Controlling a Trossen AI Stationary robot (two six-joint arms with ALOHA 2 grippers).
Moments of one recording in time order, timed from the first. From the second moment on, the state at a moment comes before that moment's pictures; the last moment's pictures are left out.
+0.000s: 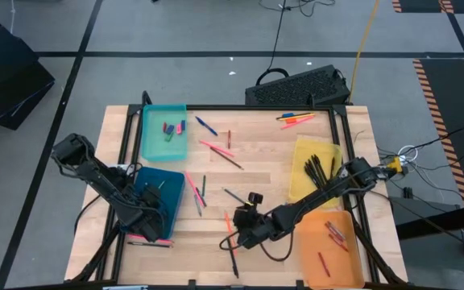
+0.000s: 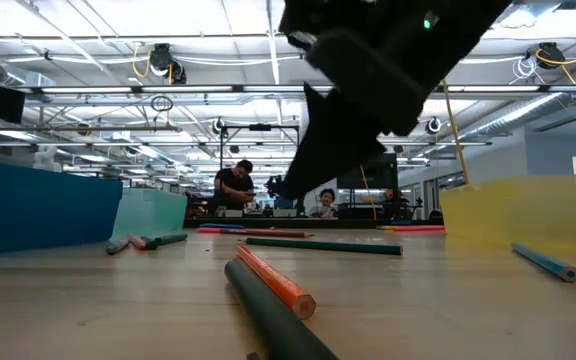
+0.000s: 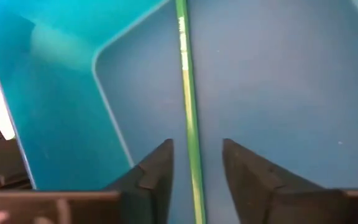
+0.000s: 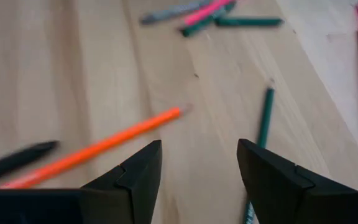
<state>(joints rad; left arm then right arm) -0.80 1.50 0.72 -1.15 -0.26 -1.74 0.46 2.01 1.28 -0.31 0.60 0.50</state>
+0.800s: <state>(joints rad) -0.84 1.25 0.73 -0.30 -0.81 -0.66 0.41 2.01 0.91 0.08 0.57 0.67</state>
